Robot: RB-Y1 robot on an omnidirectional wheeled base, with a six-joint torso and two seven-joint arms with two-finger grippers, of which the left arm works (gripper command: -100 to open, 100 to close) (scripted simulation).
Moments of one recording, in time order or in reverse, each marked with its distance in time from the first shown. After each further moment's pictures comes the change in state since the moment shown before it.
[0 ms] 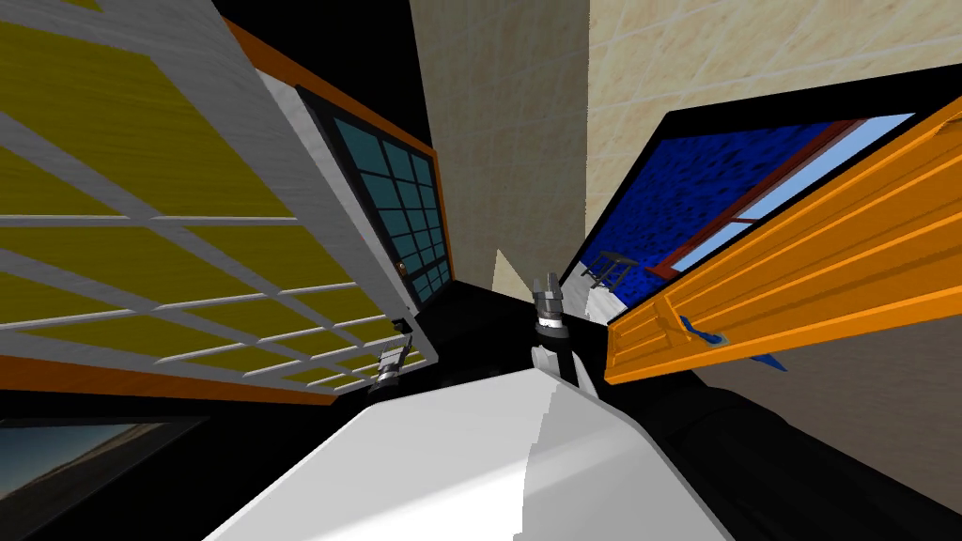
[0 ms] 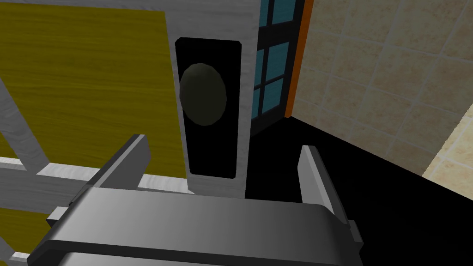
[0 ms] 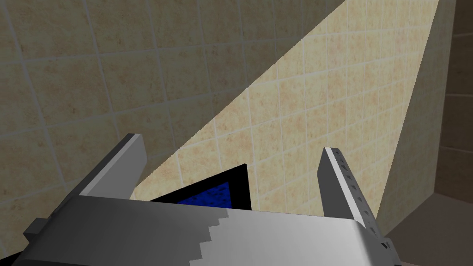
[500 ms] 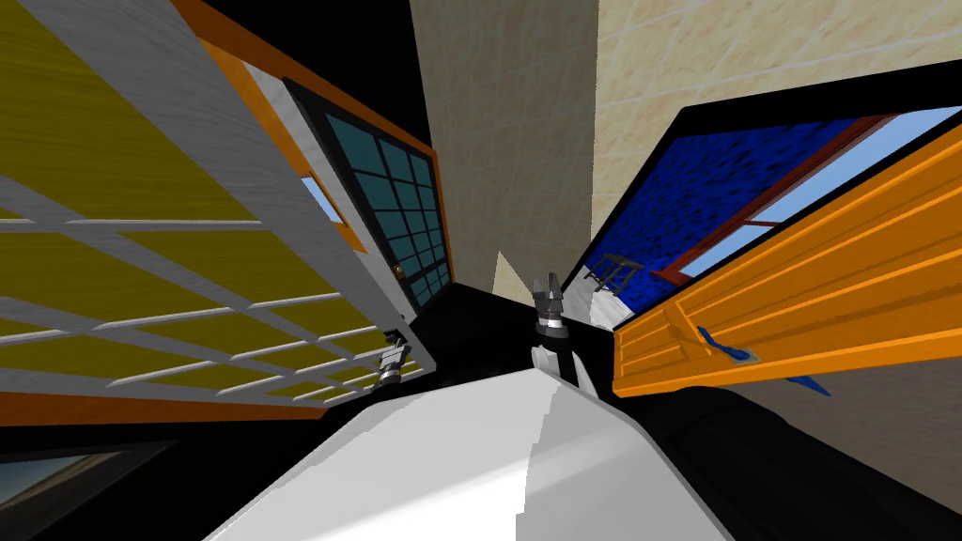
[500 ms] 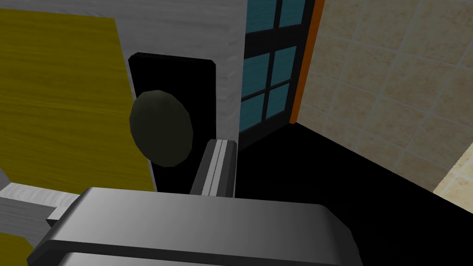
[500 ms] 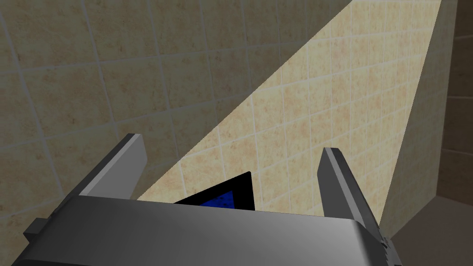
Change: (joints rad) arm -0.015 -0.030 0.024 0.019 0.014 0.008 -0.020
